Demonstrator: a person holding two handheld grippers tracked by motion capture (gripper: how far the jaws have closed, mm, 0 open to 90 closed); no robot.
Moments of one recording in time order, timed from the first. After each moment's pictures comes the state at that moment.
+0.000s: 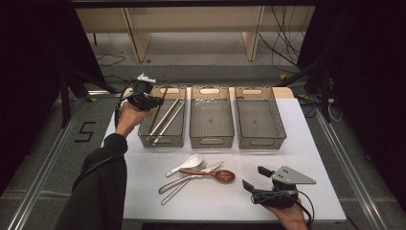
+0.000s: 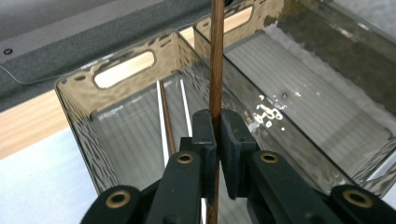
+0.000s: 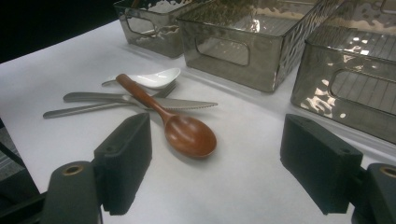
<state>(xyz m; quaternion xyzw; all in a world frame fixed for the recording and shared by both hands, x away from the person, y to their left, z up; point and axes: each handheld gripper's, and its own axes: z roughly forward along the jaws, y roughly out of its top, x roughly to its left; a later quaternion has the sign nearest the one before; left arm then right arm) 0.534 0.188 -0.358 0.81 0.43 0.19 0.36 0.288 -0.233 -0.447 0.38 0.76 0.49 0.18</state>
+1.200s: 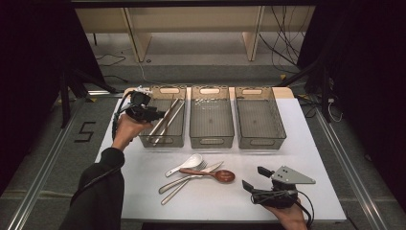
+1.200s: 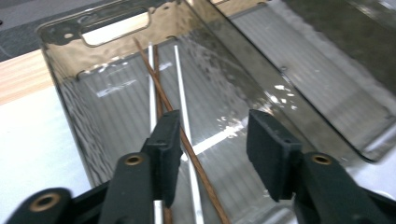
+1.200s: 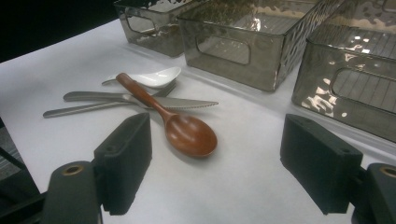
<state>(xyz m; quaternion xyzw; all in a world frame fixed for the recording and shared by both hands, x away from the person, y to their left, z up) 0.506 0.193 -0.379 0.80 0.46 0.16 0.36 0.288 -0.233 -0.448 0.38 0.76 0.49 0.18</state>
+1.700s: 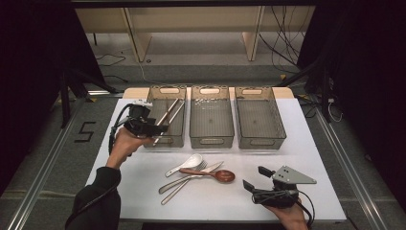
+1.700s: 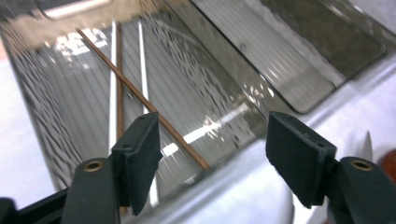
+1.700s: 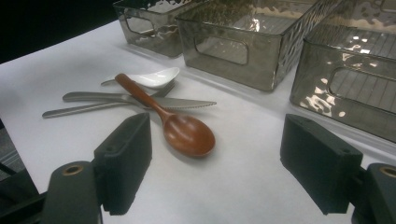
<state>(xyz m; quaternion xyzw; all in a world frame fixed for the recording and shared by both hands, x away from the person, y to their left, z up) 0.460 0.188 -0.385 0.80 0.45 0.13 0.37 0.289 -0.235 -0.448 0.38 0.76 0.49 0.18</state>
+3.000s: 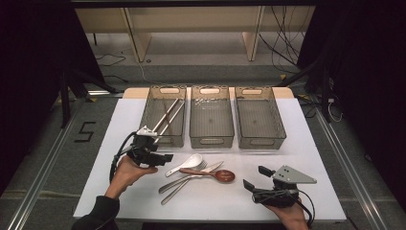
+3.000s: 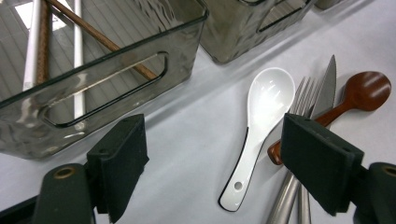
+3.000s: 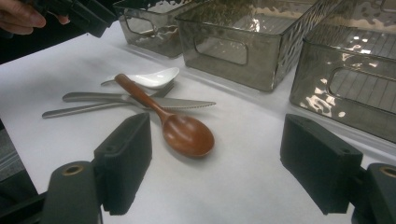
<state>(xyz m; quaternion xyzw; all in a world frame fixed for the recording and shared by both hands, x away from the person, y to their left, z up) 0.402 0.176 -0.428 0.82 0.44 0.09 0.35 0.290 -0.236 -0.449 0.38 0.76 0.49 0.18</state>
